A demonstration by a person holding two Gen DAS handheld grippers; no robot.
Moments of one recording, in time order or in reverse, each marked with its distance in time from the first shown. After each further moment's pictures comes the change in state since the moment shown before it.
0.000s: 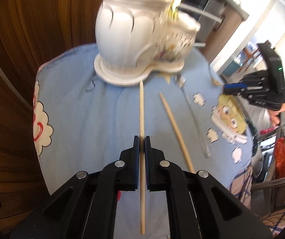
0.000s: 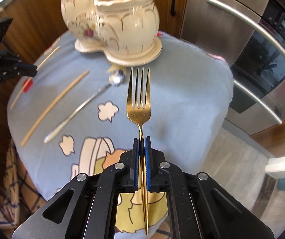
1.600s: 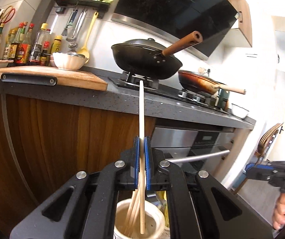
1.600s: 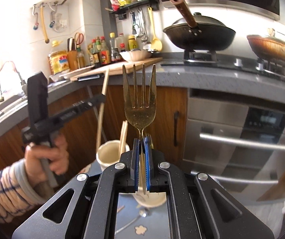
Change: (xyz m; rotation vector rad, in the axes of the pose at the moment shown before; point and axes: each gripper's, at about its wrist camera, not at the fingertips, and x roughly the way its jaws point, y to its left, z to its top) left arm -0.098 -0.019 0.157 -0.146 -0.858 0.129; right arm -0.161 0.010 0.121 0.045 -0.668 0.069
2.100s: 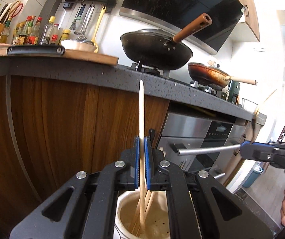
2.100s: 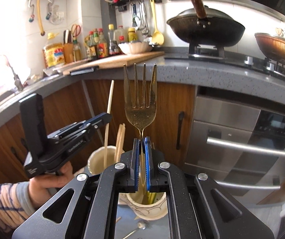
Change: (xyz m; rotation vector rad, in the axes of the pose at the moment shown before) left arm 0.018 0.008 -0.047 0.006 0.011 0.062; right arm 0.055 0.002 -0.004 -0.011 0.059 -0.029
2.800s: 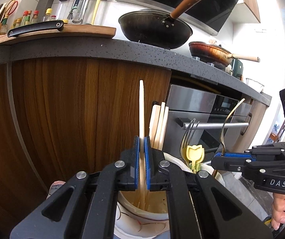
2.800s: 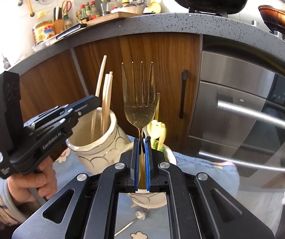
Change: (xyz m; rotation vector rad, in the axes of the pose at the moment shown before) left arm 0.005 -0.004 -0.038 0.064 0.104 0.044; right arm 0.056 -0.003 -0.044 0.032 0.146 -0.013
